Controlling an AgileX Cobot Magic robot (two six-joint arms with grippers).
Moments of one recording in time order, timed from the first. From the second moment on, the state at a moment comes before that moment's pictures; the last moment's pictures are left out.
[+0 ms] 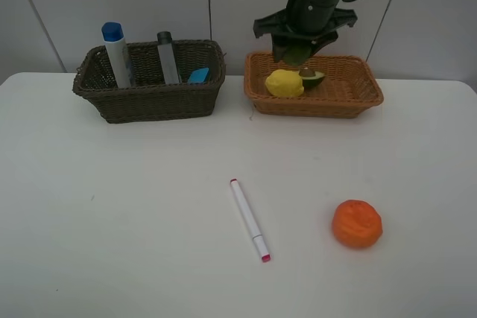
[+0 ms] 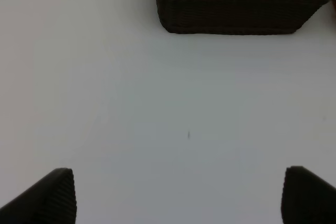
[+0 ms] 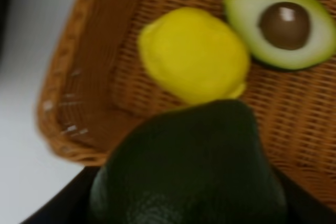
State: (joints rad) left arm 0.02 -0.01 -0.51 -0.05 1.06 -0.08; right arm 0.43 2.11 -1.83 -0.18 0.99 0.27
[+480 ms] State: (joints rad) left arm 0.02 -0.01 -0.51 -0.05 1.06 -0.08; right arm 0.20 2.27 -1.83 -0.13 0.90 0.16
